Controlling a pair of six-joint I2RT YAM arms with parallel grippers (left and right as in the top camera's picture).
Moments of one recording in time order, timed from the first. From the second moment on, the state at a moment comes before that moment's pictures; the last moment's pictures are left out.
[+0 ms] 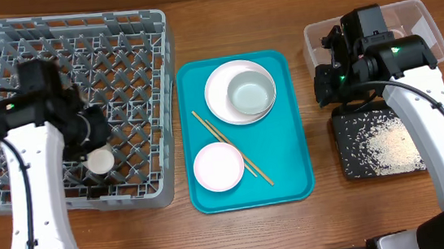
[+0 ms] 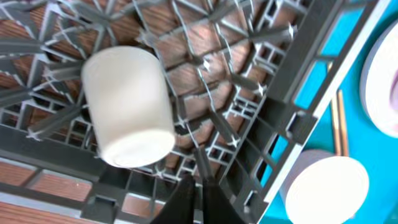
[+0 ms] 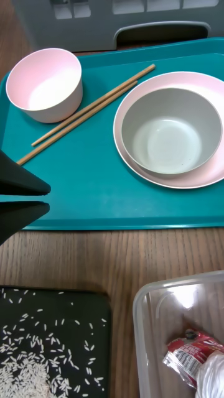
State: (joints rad) left arm 0.20 1.53 1.43 -1.29 0.10 -0.19; right arm 0.15 1.58 1.48 -1.14 -0.23 0.20
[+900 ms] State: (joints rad) left arm 0.20 1.62 1.31 -1.15 -0.19 -0.25; right arm 0.15 1.58 1.48 -1.15 -0.23 0.20
